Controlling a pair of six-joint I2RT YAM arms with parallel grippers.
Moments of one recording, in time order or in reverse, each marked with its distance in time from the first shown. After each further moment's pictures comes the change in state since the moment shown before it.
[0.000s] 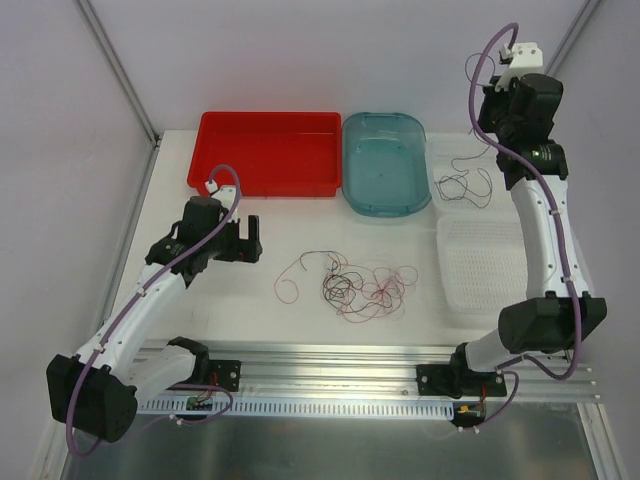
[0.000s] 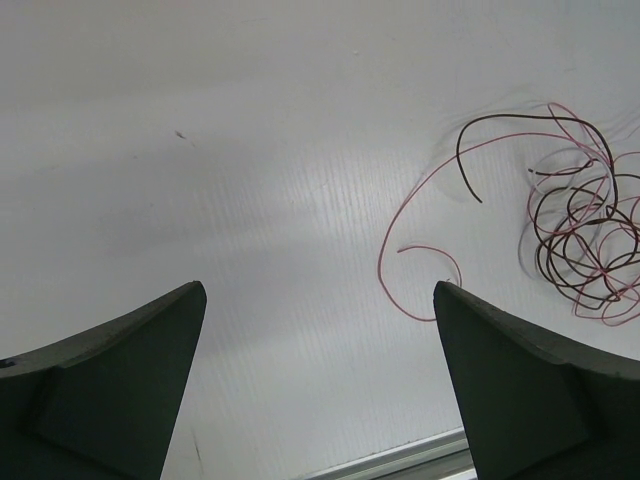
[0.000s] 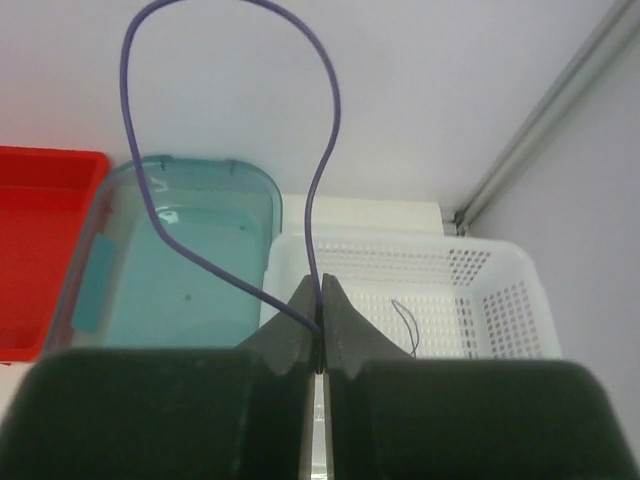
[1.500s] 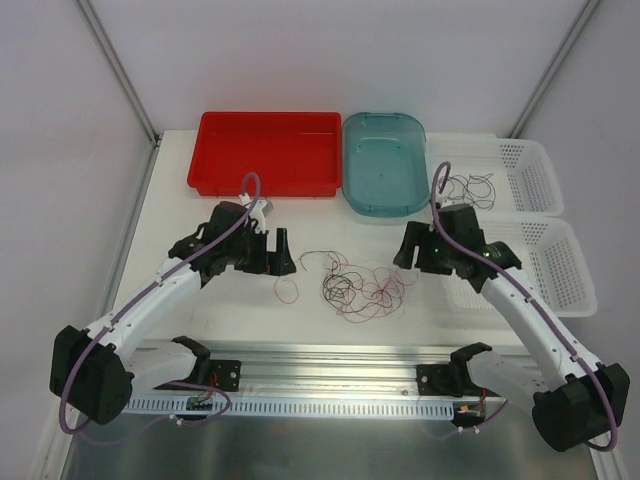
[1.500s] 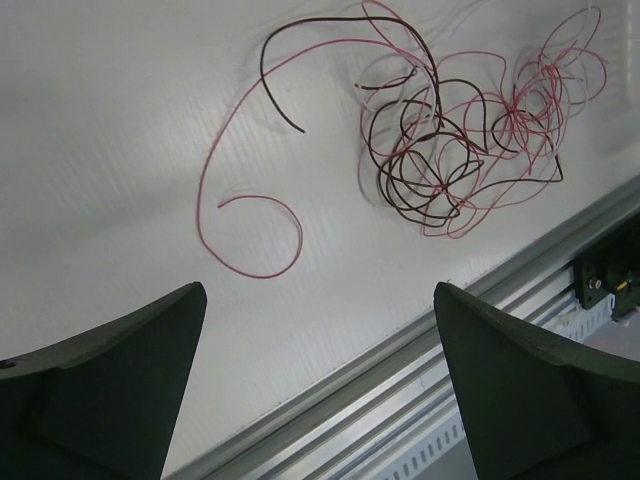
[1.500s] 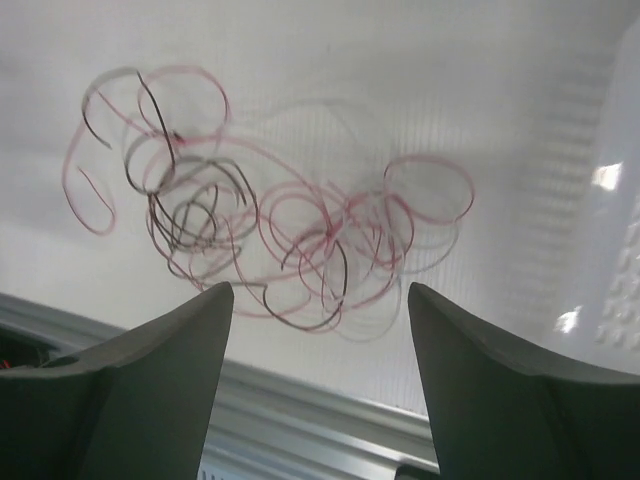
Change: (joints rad) left arm -0.117 0.081 -0.029 0.046 0.246 -0.171; right arm 0.265 -0.461 -0.856 -0.279 -0.184 0.546
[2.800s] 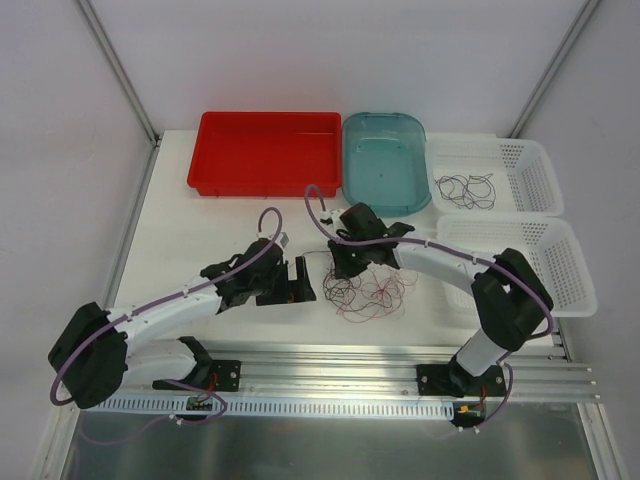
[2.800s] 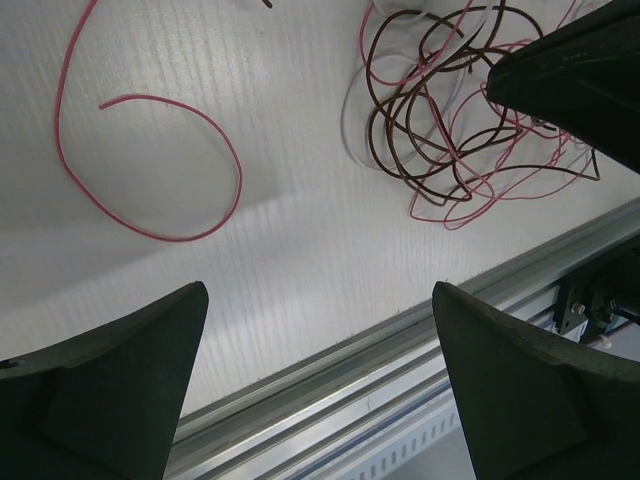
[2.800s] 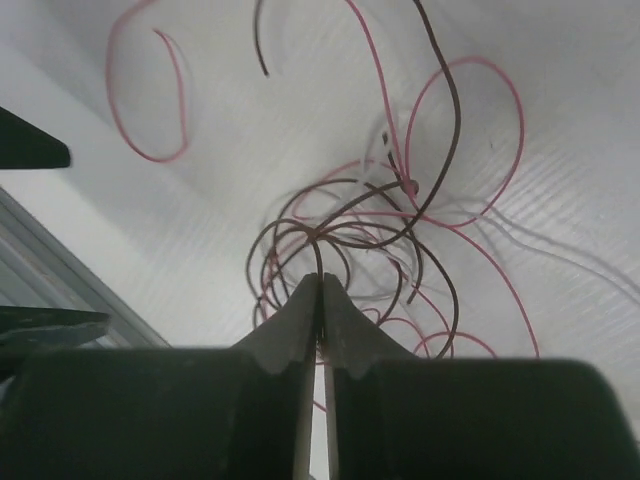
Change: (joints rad) left arm -0.340 0.068 -0.206 0.217 -0.206 -0.444; right arm 0.438 0.593 0.101 0.319 -0.116 -0.246
